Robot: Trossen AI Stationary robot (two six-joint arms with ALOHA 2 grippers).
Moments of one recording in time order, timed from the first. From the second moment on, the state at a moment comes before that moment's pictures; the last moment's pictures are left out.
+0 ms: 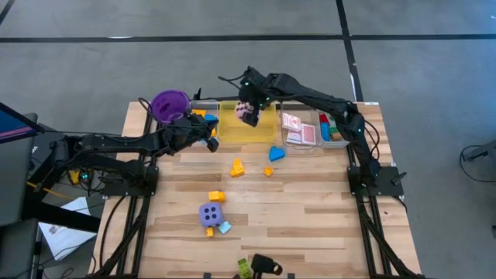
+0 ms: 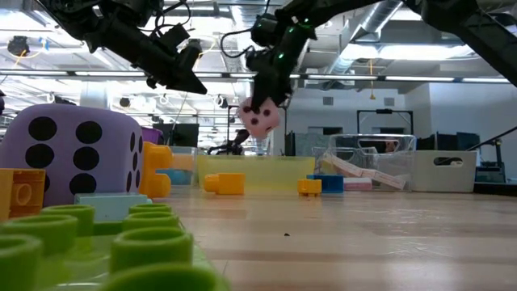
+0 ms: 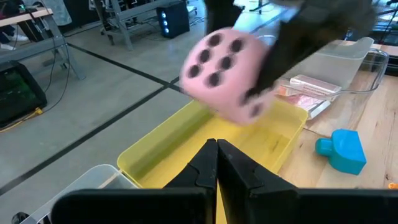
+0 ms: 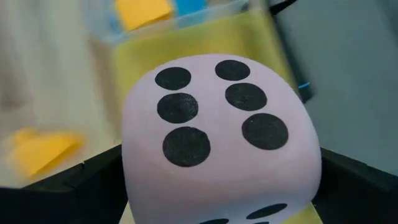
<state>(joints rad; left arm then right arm) 0.30 1.12 0.56 0.26 -0.46 -0.01 -0.47 2.16 2.14 -1.02 0.01 -0.19</state>
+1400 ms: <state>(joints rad) 0.30 1.12 0.56 0.30 -0.46 -0.01 -0.43 2.16 2.14 -0.93 -0.11 -0.14</state>
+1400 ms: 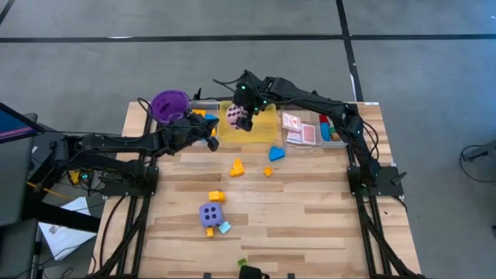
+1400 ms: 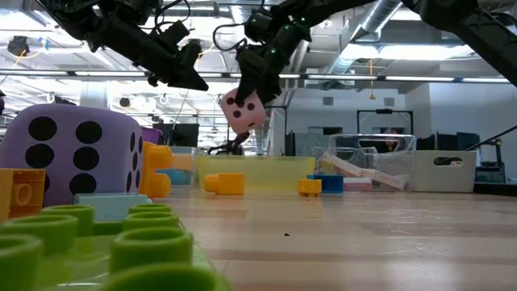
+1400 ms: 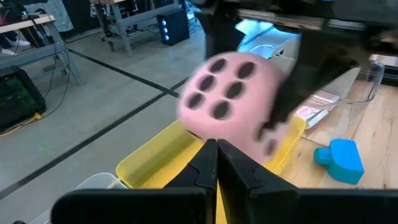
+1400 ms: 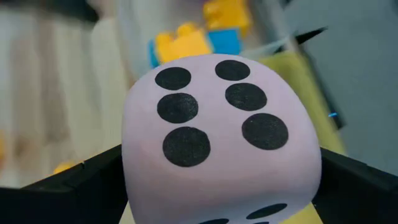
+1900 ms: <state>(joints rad) 0.30 1.12 0.56 0.30 -0.46 0.00 -0.38 2.16 2.14 -1.04 0.00 -0.27</state>
